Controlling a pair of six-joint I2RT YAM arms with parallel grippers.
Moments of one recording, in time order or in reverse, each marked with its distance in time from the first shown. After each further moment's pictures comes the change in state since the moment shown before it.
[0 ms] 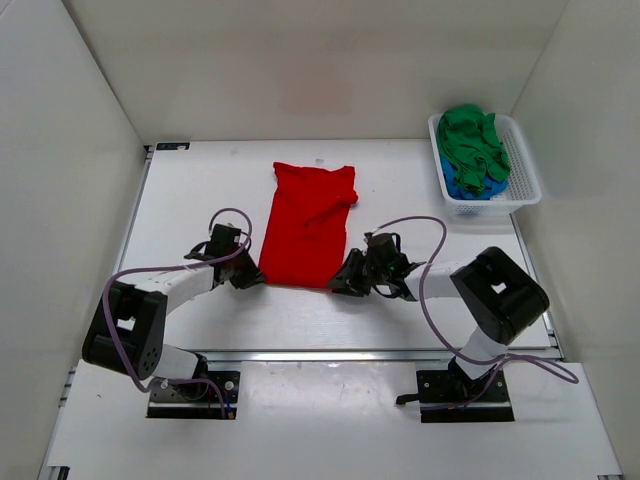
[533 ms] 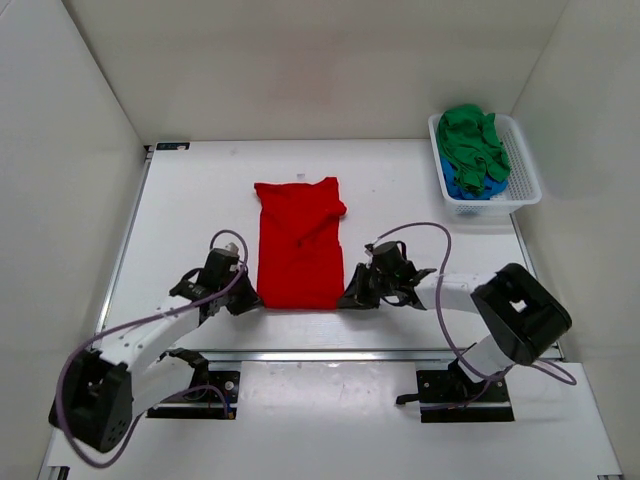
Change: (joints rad) left arm -0.109 -0.365 -0.158 -0.174 -0.013 0.021; right arm 0.013 -0.117 -0.050 -0.180 -0.055 -0.125
